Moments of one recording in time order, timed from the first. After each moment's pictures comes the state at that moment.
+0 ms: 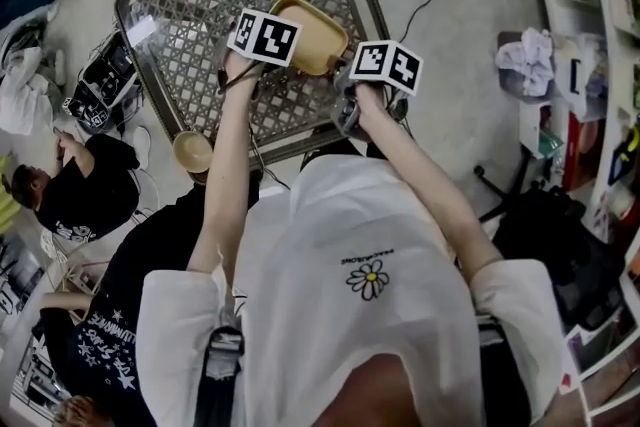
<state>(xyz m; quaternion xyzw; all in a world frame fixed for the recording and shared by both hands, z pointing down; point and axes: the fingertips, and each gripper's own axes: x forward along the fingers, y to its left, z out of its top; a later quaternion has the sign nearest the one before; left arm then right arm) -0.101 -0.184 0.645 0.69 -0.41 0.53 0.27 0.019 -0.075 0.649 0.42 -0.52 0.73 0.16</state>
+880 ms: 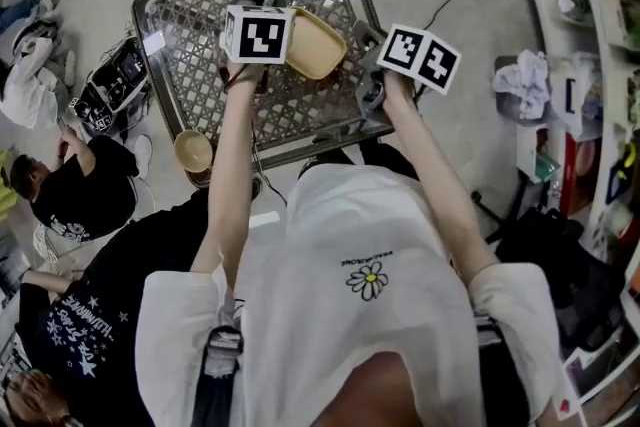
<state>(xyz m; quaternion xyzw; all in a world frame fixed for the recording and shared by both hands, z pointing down) -0.093 -0.225 0.528 0.72 -0.53 0.38 0.22 0.085 -0.158 0.557 0.50 -0.64 0.58 0.10</state>
